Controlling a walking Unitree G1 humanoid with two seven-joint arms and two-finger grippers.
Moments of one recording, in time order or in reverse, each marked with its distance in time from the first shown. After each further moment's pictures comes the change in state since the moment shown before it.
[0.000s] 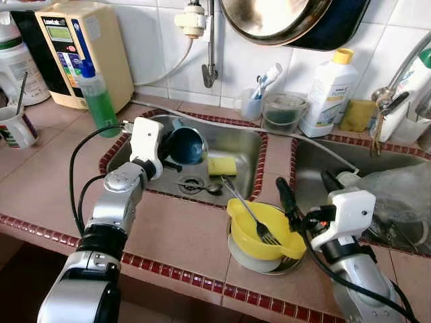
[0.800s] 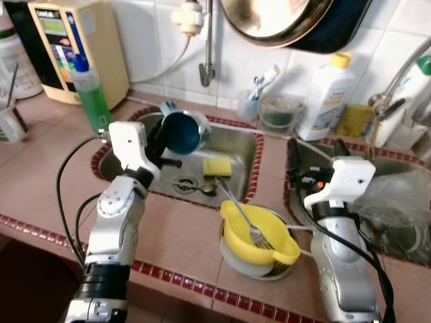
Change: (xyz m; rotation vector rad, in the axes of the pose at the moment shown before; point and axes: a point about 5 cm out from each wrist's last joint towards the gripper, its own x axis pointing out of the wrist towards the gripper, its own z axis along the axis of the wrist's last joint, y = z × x) left arm -0.037 -0.022 0.016 -0.158 -0.244 0.063; right arm 0.053 -0.013 0.000 0.011 -0.163 -0.240
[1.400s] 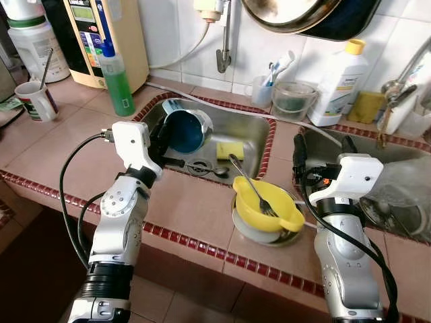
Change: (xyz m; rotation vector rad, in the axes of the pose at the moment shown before) left arm 0.000 -0.004 0.008 -0.001 -0.095 0.010; right arm 0.008 -0.001 0.009 0.004 -0.051 -0.018
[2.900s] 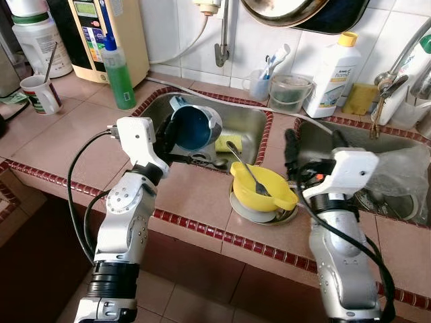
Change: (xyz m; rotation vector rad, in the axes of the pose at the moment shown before) left arm 0.005 -0.011 0.007 -0.054 -0.024 -0.016; right arm 0.002 0.005 0.012 0.032 -0.023 -0.007
